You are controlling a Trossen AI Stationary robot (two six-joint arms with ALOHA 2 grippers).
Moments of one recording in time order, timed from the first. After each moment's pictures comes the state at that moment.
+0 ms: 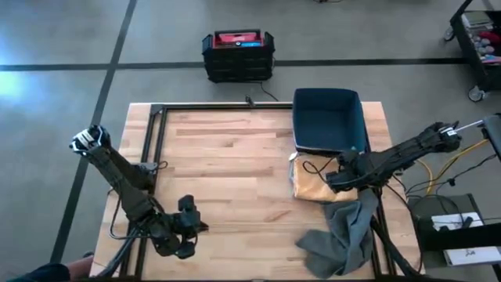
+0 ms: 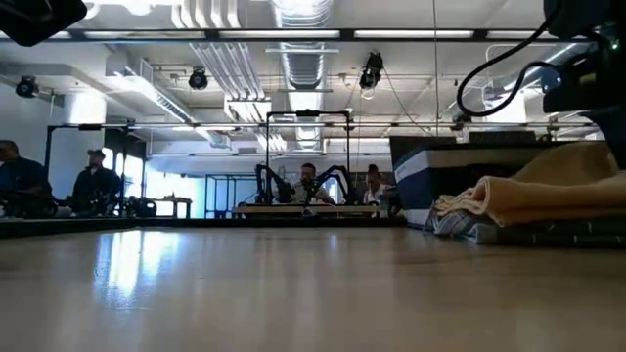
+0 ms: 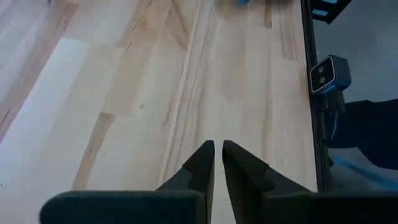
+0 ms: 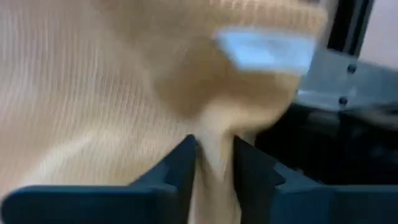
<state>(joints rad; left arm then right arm) -0.86 1.35 0.98 -0.57 -0.55 -0.91 0.32 1.16 0.74 -1.37 0.10 1.69</state>
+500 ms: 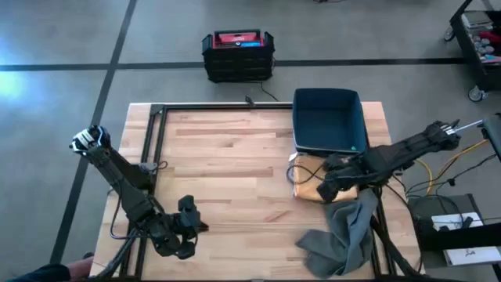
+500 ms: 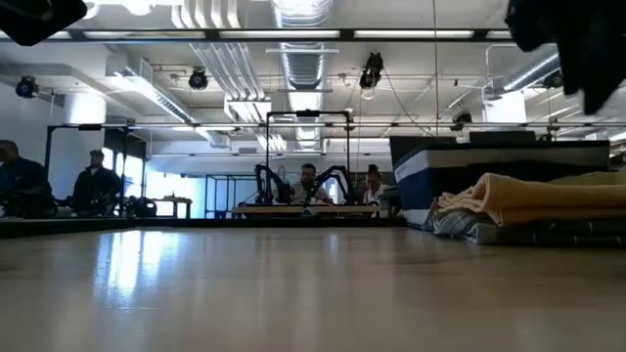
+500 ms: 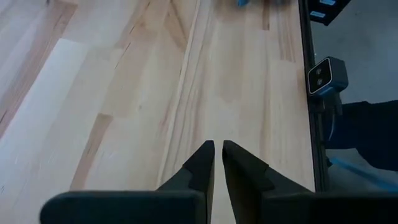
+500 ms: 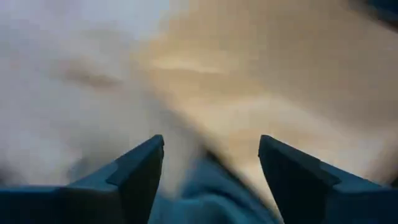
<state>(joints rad) -0.86 1.35 0.98 -0.56 -0.55 -0.91 0.40 1.16 0.97 -1.06 0.08 1.20</state>
